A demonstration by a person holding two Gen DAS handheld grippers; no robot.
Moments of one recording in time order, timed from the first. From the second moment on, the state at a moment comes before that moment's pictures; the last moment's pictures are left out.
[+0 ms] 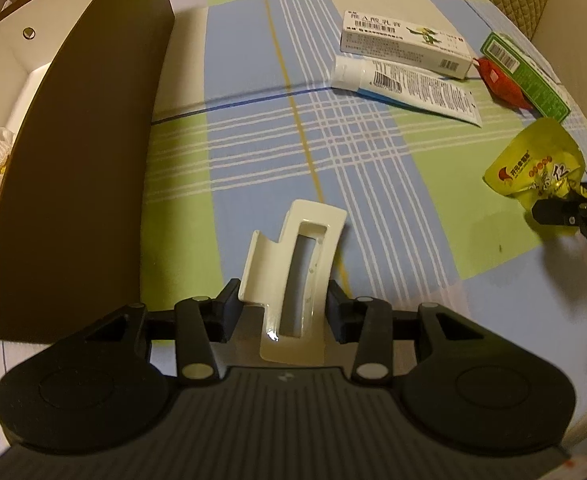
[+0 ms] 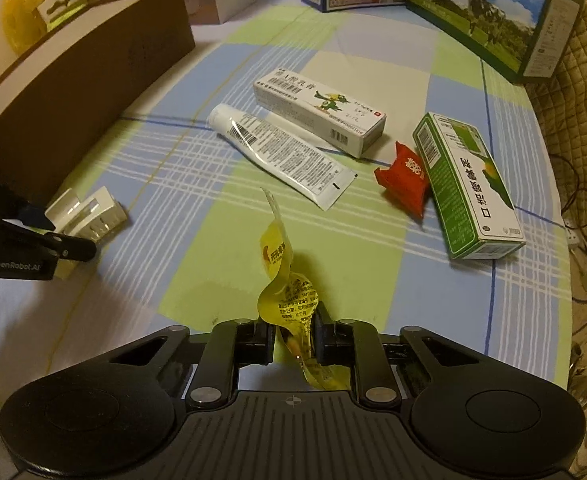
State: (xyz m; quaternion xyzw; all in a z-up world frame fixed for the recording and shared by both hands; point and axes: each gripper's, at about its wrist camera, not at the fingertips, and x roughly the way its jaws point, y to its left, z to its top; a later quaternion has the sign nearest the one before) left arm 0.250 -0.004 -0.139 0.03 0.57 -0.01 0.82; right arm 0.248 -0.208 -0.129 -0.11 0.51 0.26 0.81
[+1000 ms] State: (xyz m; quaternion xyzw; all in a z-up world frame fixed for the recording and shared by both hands) left arm 0.223 0.003 -0.110 0.00 0.53 -0.03 0.85; right arm 0.213 -0.212 -0.099 -0.05 0.49 0.27 0.83
